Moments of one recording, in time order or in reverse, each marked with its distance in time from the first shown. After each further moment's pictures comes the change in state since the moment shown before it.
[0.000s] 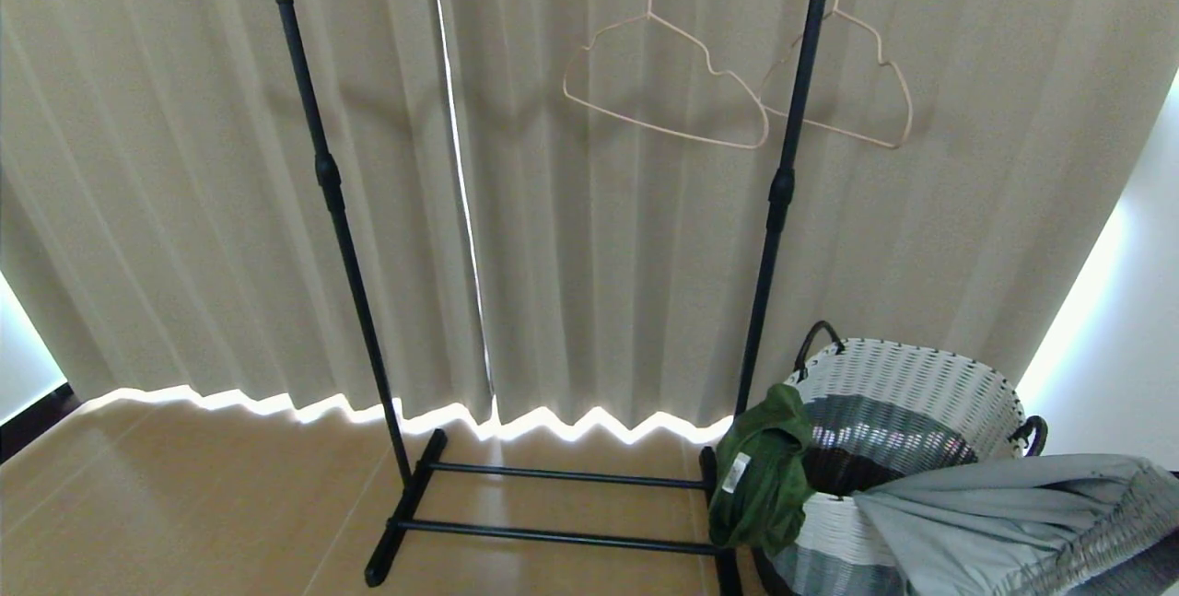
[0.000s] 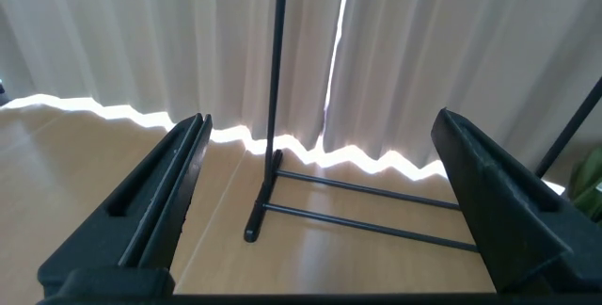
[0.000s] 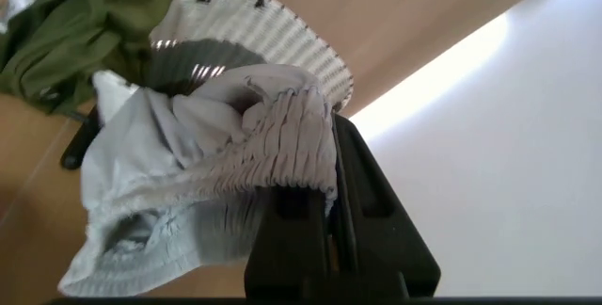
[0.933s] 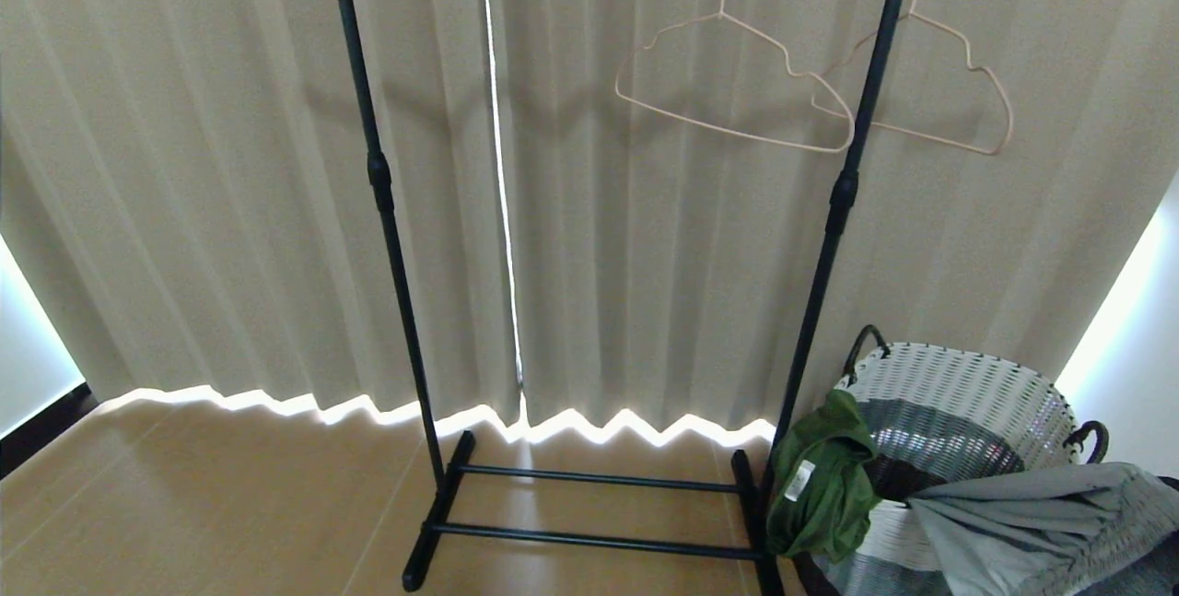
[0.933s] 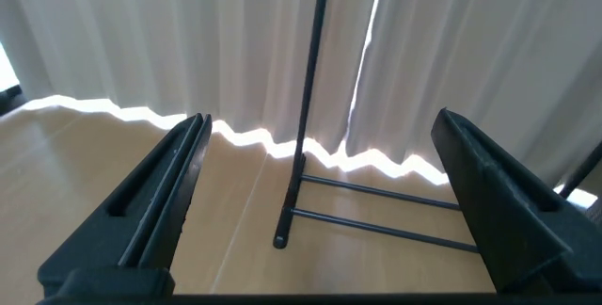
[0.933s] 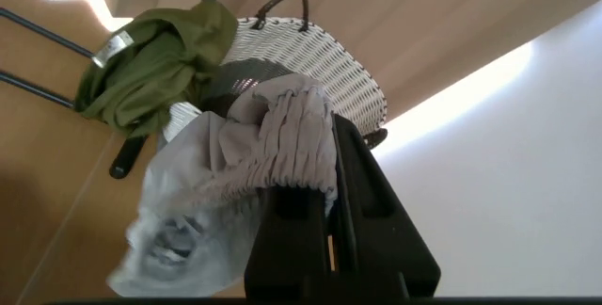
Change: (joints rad) left arm -0.001 0.000 0.000 0.001 0.000 0.002; right arm -0.004 0.002 0.009 0.002 0.031 -0.003
